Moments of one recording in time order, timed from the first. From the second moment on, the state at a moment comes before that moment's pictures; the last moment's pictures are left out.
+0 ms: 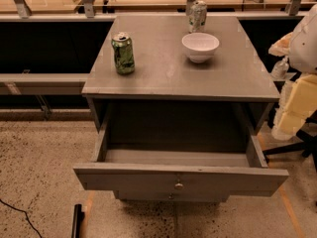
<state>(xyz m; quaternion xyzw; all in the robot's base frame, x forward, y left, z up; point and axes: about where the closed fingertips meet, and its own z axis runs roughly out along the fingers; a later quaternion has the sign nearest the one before) 0.438 -0.217 0.976 -0.60 0.78 -0.03 0.16</state>
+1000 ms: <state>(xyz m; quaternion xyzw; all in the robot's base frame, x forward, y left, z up) 0.487 -0.212 0.978 -0.52 0.80 0.03 0.28</state>
